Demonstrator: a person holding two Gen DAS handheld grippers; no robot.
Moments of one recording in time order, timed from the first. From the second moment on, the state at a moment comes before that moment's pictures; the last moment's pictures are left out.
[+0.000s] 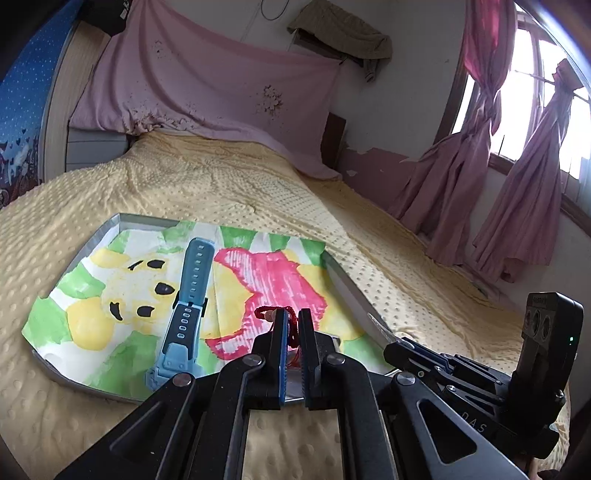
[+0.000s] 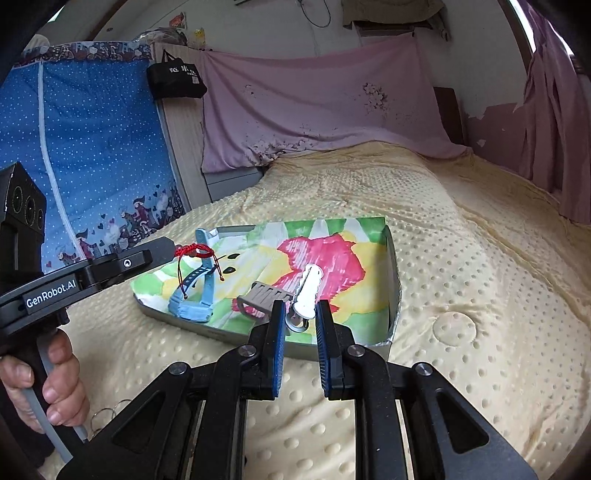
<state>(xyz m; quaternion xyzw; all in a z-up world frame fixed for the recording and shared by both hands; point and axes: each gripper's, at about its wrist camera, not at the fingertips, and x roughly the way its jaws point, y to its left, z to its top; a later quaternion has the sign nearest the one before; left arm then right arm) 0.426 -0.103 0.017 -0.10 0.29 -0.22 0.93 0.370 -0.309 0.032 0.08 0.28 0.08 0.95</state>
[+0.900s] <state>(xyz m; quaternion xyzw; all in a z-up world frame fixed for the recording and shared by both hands) 0.422 -0.114 -0.011 -0.06 0.35 -0.17 0.92 0.401 -0.313 -0.007 0.08 0.33 0.05 0.94</state>
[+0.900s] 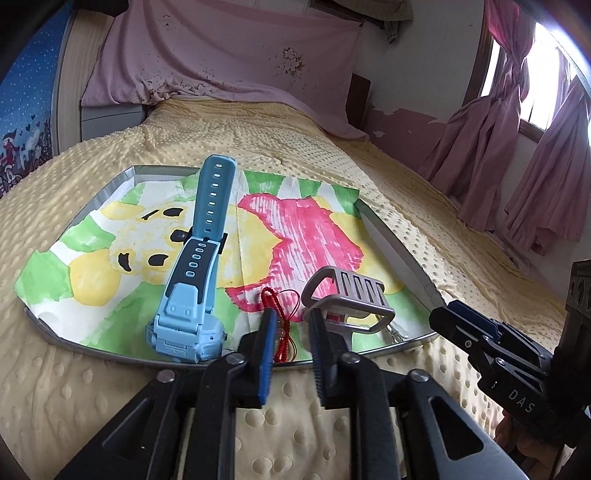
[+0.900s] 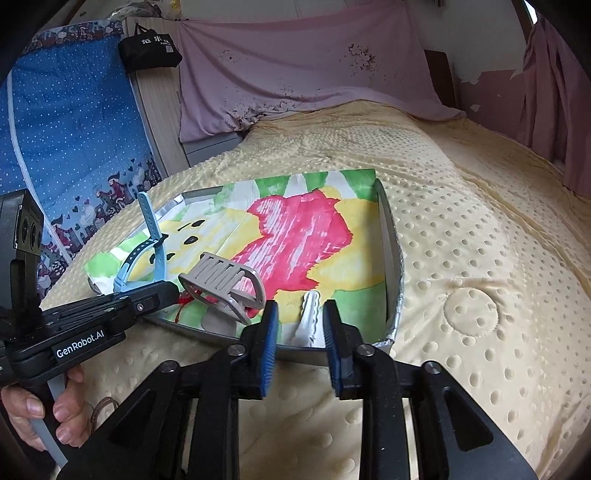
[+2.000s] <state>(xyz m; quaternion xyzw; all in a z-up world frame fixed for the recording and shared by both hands) 0.251 -0.035 0.049 -0.05 0.18 -0.08 0.98 0.255 -0.309 0.063 0.08 0.20 0.02 0.98</state>
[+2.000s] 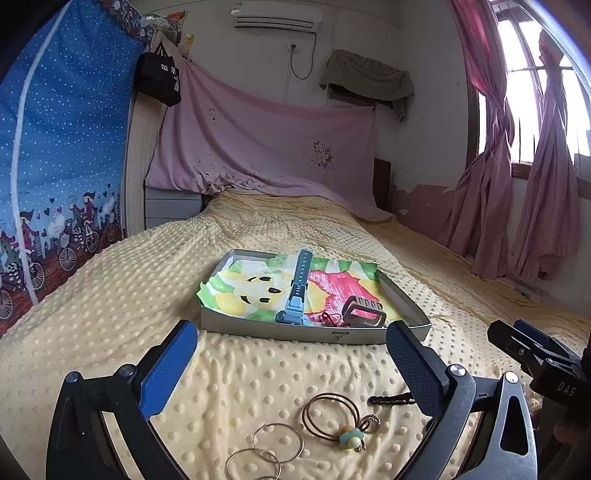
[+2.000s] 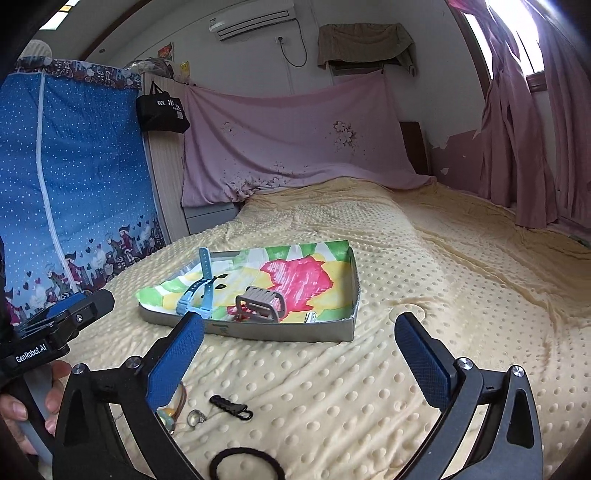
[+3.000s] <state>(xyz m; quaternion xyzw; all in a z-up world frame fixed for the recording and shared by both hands) 0.184 0.005 -0.010 -0.05 0.24 -0.06 0.97 0.168 -0.260 0.021 0.08 0.25 0.03 0.97</state>
